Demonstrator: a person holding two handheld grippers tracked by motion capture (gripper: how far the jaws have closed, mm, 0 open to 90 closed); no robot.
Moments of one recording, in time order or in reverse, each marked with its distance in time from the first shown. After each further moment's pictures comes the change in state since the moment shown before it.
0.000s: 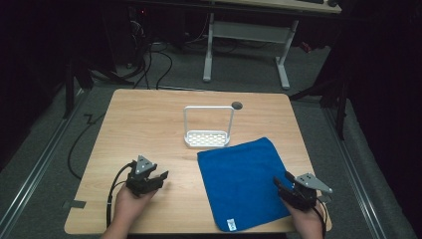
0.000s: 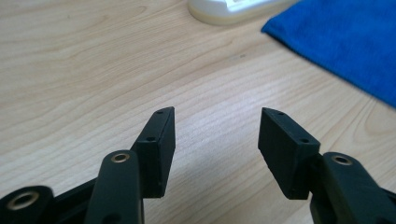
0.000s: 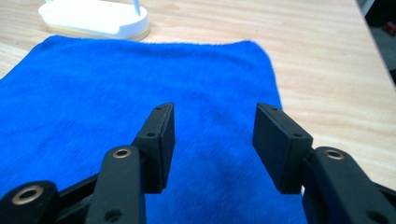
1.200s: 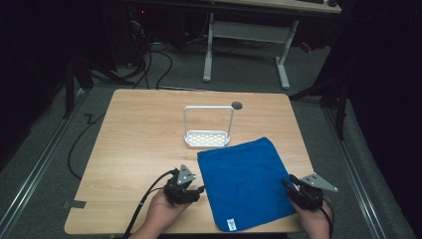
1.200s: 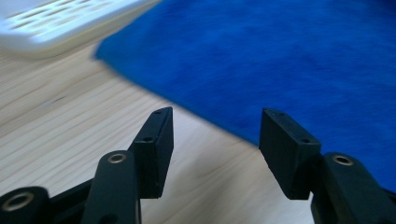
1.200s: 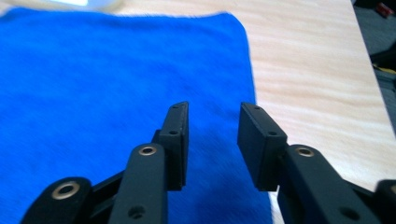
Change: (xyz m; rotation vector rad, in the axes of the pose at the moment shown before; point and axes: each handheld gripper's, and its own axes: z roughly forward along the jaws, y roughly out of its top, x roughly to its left) left arm -0.112 0.023 0.035 0.041 -0.224 0.190; right arm -0.023 -0.013 -0.002 0.080 -0.032 0.006
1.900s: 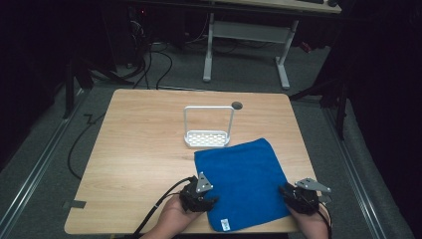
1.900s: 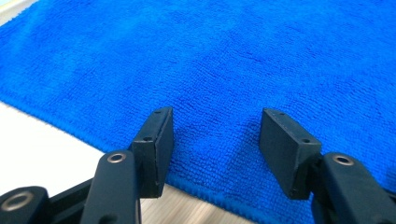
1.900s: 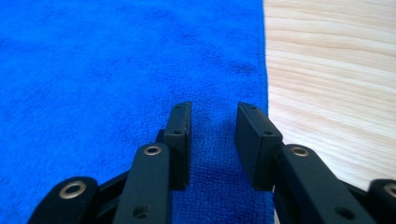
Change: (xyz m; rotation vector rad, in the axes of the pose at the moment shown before) left arm -0.021 -0.005 0.022 0.077 -0.040 0.072; right arm 0.005 -0.015 0.010 0.116 0.062 -0.010
